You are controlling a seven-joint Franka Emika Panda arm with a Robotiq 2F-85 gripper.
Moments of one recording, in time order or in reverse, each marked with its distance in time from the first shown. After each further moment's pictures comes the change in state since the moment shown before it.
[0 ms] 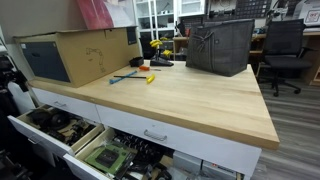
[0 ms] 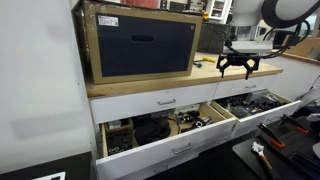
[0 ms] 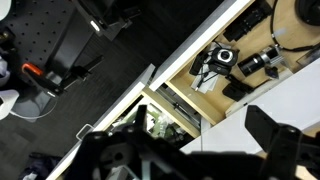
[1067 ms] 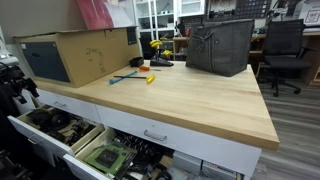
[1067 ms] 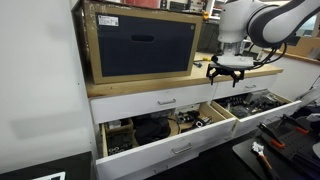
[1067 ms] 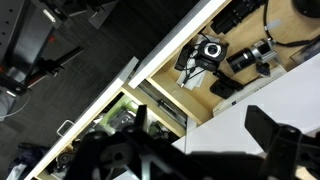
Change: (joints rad) arm 0.088 0.207 -0.086 0.057 -0.229 0.123 0.181
